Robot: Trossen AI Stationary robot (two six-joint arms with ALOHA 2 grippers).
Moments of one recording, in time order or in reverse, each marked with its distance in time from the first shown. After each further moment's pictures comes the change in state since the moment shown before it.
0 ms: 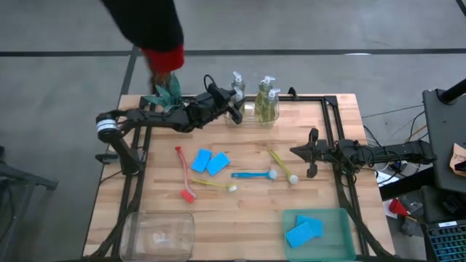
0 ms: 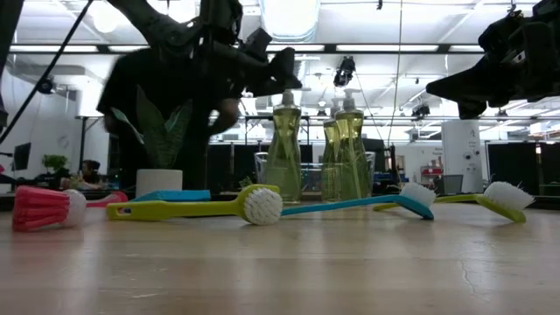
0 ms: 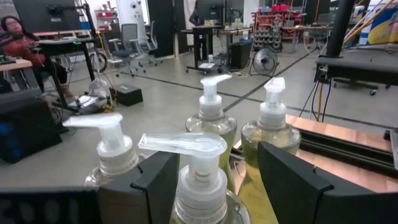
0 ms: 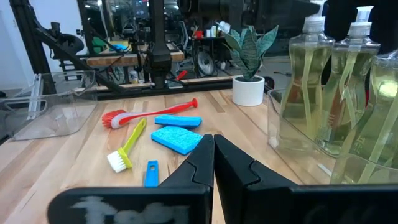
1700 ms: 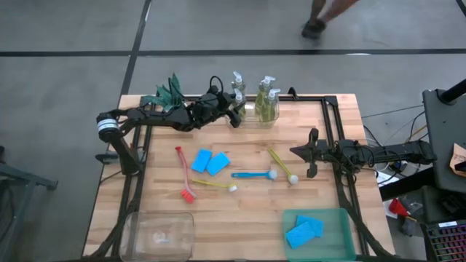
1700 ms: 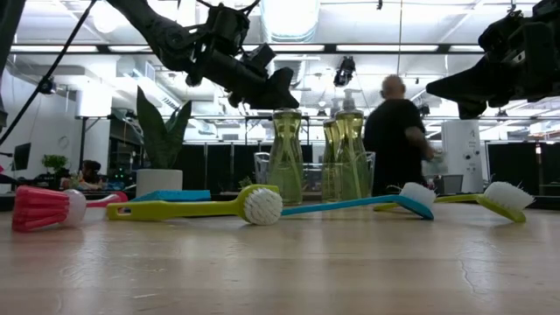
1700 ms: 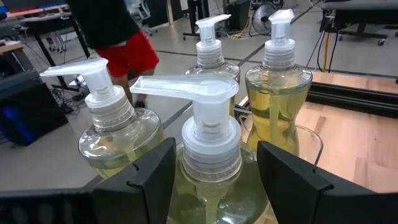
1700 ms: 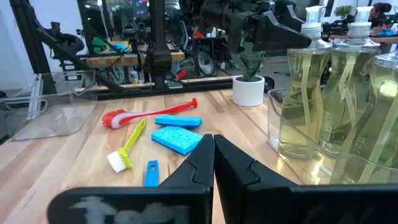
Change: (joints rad) left arm 0.013 0.023 -0.001 -0.173 0.026 0.037; right arm 0.000 0.000 0.000 0.000 0.000 0.000
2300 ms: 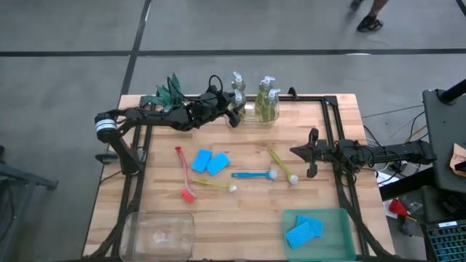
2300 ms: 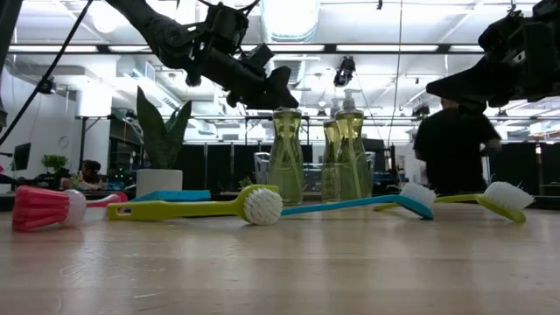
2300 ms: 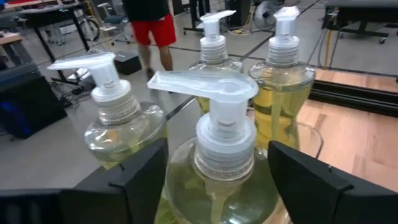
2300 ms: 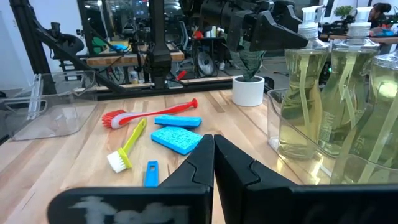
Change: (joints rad) left arm 0.009 -0.018 0.000 -0.038 -0.001 -0.018; right arm 0.000 -0.001 0.000 0.000 0.000 -0.001
